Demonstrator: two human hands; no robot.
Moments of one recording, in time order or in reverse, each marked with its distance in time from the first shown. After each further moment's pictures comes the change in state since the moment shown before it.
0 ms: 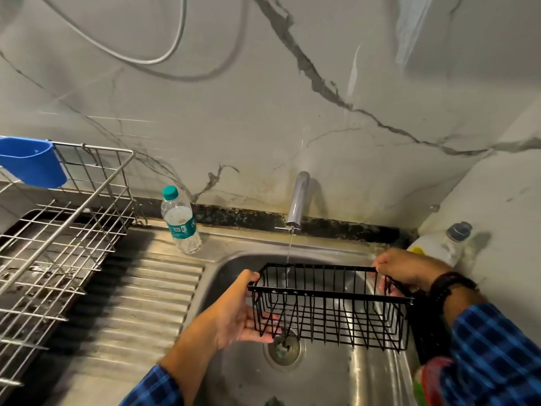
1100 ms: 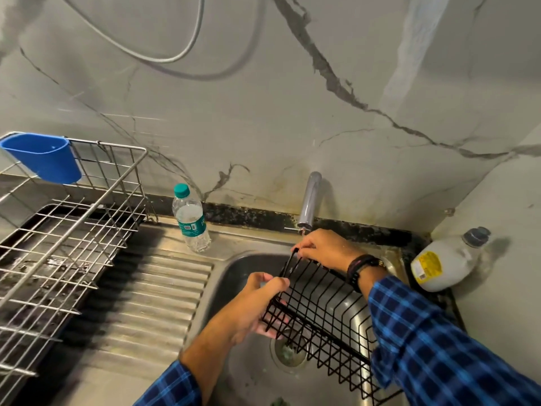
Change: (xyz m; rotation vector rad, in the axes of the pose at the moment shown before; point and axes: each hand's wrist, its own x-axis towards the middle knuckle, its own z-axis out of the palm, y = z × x) left_hand -0.005 0.006 0.017 0.189 0.083 0.216; right_hand 0.027 -0.124 0.072 -0.234 0.082 -0.623
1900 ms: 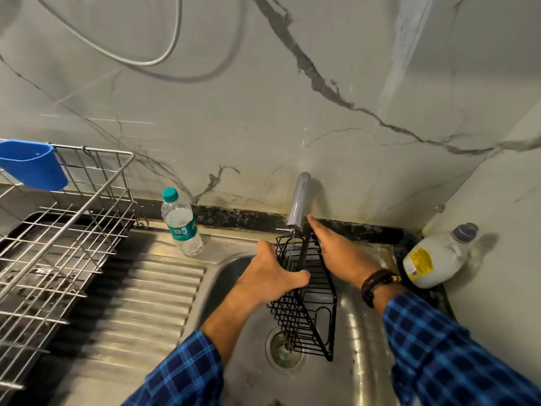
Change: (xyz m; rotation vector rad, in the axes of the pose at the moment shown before) left_hand 0.019 0.049 0.033 0.588 0.291 0.270; right_hand -0.038 0.024 -0.003 -0.126 0.221 -0.023
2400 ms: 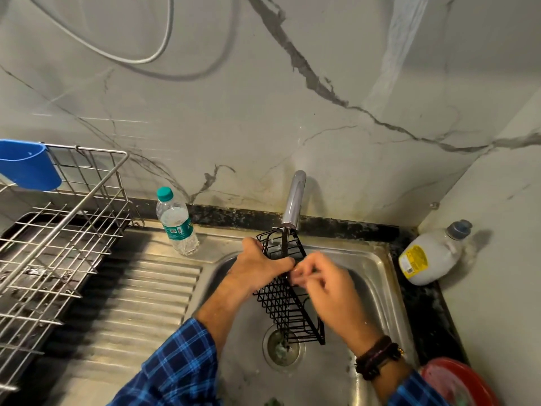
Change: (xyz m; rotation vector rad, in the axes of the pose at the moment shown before) left_hand 0.012 -0.001 -0.007 -0.032 0.062 -0.141; right_hand -0.081 -0.055 0.021 0.566 0.285 -0.070
